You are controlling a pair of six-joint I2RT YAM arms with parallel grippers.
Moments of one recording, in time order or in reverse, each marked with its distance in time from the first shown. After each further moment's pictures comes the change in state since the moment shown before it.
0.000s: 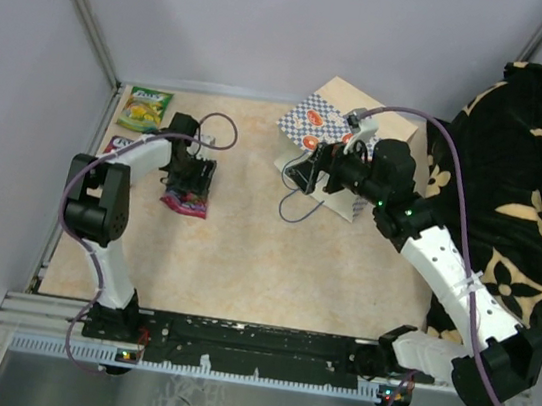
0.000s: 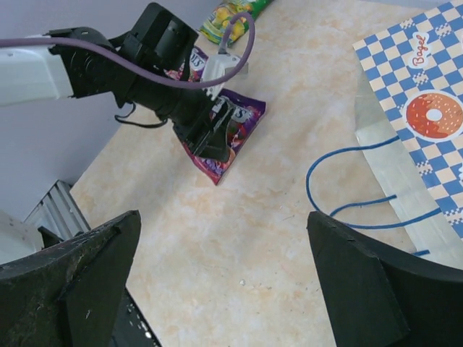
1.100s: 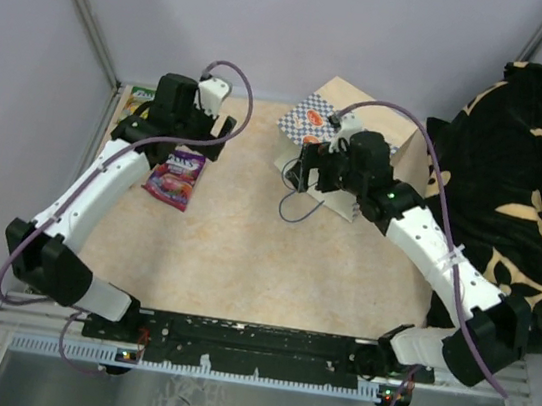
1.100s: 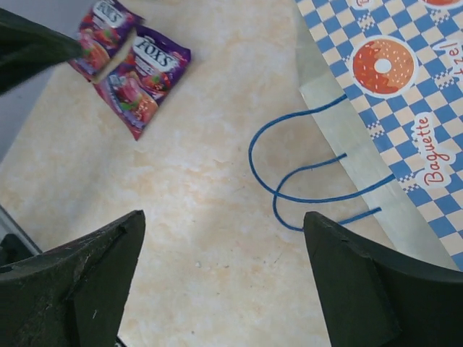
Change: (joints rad) left arm -0.186 -0.382 0.196 -0.003 -0.201 0.178; right arm 0.025 0.093 0.057 -0.127 0.140 -0.059
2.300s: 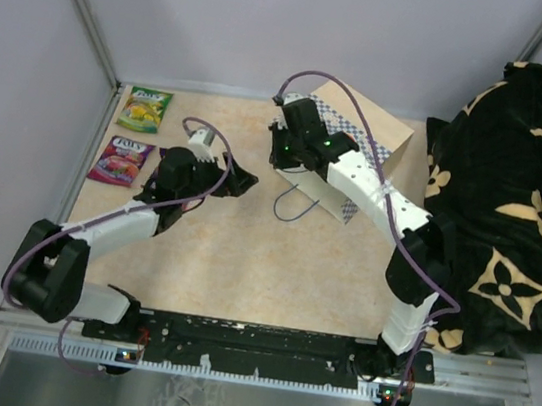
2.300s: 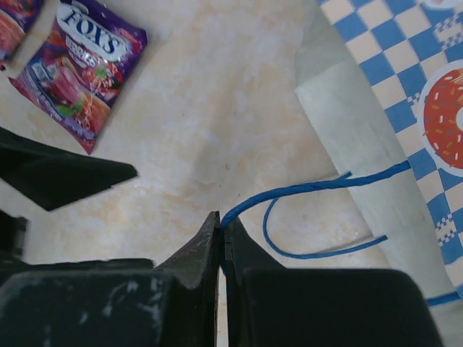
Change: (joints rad) left arm -0.034 -0.189 -0.805 1.037 0.327 -0.776; right arm 0.147 0.572 0.521 -0.278 0.200 -0.006
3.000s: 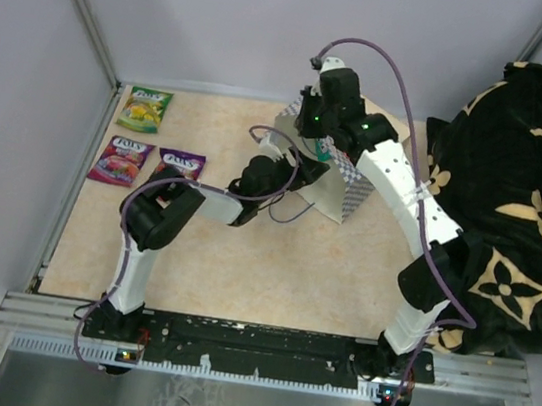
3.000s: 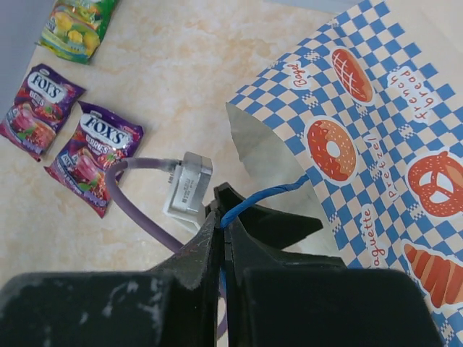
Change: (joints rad) left arm -0.296 0.760 0.401 0.563 -0.217 -0.445; right arm -0.103 -0.072 0.185 -0.064 0.058 -0.005
